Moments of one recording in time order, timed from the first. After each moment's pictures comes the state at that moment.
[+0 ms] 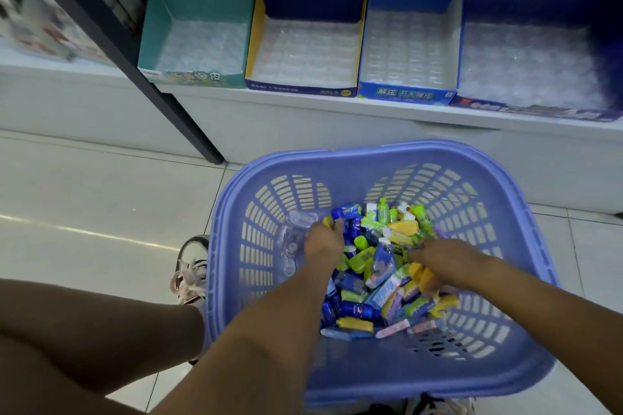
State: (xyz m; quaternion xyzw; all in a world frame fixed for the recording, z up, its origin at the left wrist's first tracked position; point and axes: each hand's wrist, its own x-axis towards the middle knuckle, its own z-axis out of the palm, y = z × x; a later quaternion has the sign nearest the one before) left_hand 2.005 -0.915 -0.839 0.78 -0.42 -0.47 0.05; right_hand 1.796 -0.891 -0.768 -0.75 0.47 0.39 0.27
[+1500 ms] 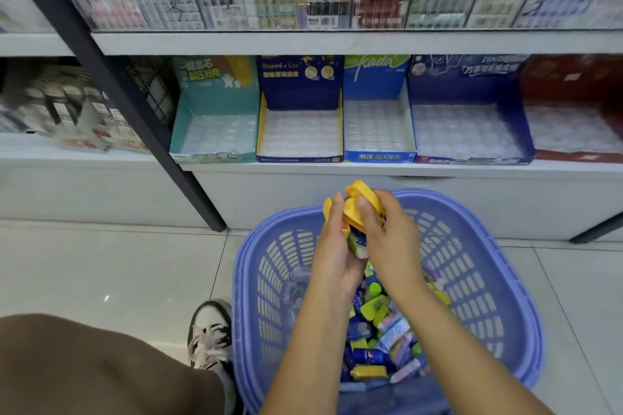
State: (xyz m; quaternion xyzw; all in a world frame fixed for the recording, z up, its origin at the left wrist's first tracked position) left_hand 2.001 -0.910 -0.651 0.35 -0.08 -0.80 0.48; right_hand 1.930 -0.891 -0.636 -0.51 0.69 -0.46 0.23
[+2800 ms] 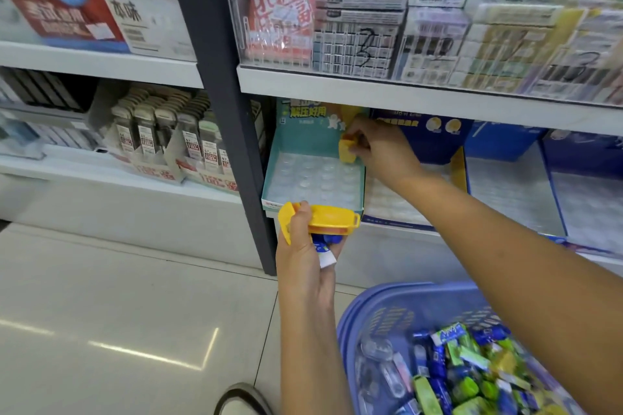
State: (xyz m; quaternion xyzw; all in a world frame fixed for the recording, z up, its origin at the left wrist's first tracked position) left_hand 2.175 -1.023 -0.617 0.37 -0.02 -0.65 0.67; right_hand 2.043 -1.161 -0.592 -0.78 0.57 -0.26 0.08
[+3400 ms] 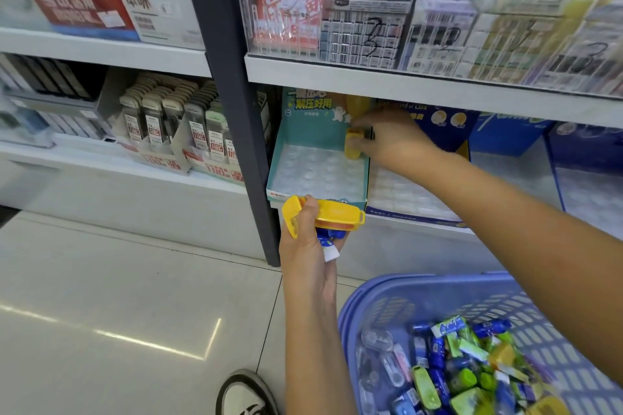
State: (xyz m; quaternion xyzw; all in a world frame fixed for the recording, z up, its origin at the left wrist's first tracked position) left_hand 2.175 -1.015 -0.619 0.38 -0.05 -0.63 0.67; right_hand 2.052 -1.145 -0.553 -0.78 0.60 -0.13 0.11
